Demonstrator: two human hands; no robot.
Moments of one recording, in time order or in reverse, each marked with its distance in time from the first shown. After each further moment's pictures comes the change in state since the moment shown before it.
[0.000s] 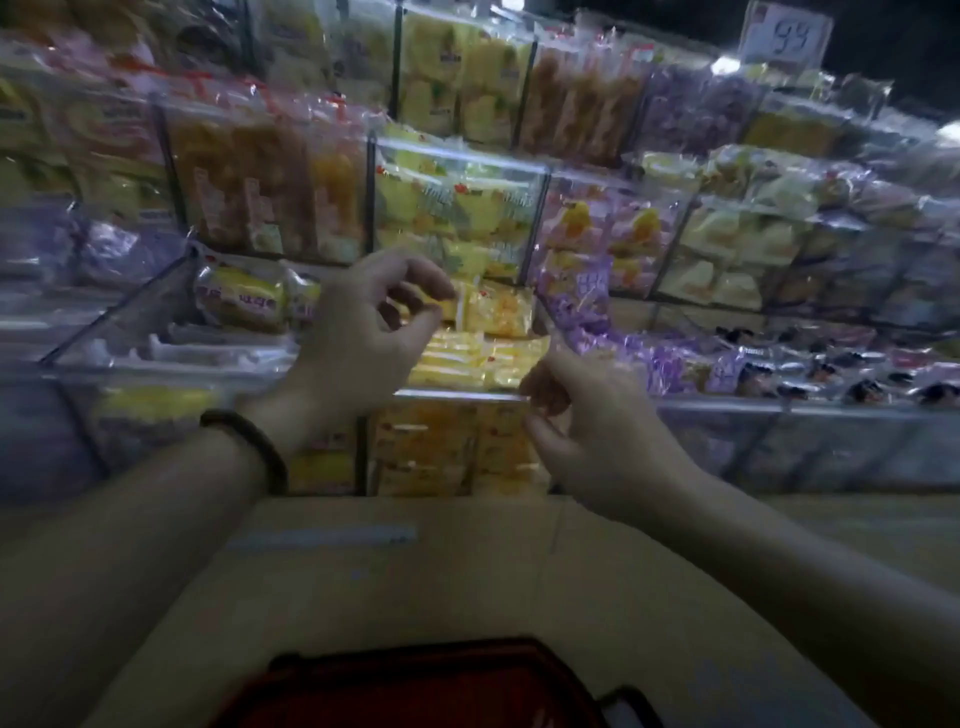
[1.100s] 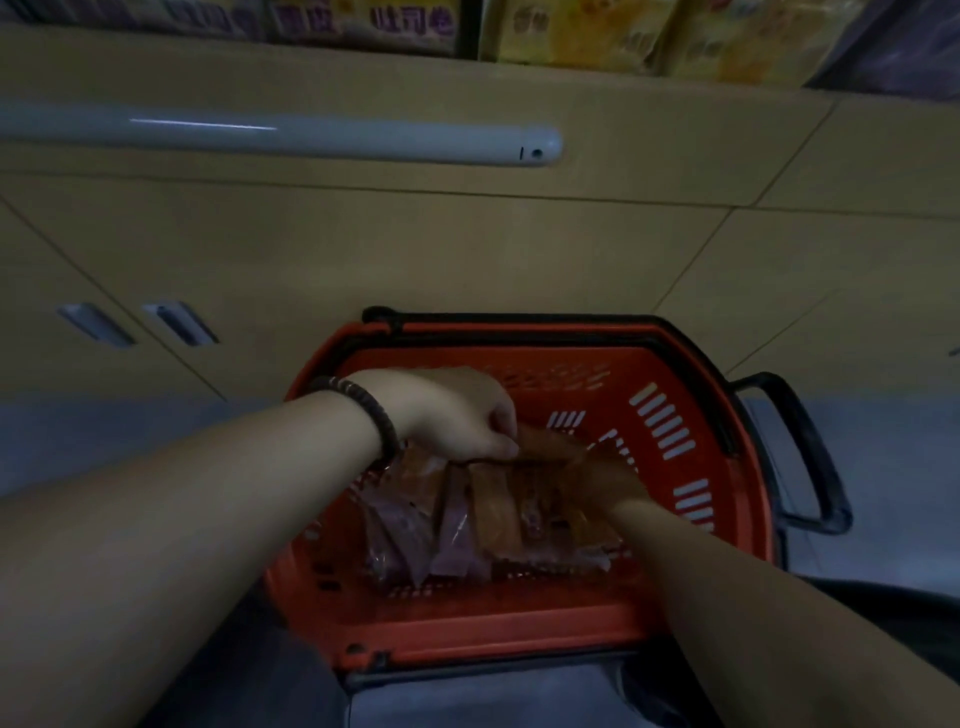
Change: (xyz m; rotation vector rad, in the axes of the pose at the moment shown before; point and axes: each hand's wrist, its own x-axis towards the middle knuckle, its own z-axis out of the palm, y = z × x) left_hand -0.300 -0.142 0.068 0.225 -1.601 -0.704; right_hand -0.325 0.091 0.387 0.034 -1.075 0.833
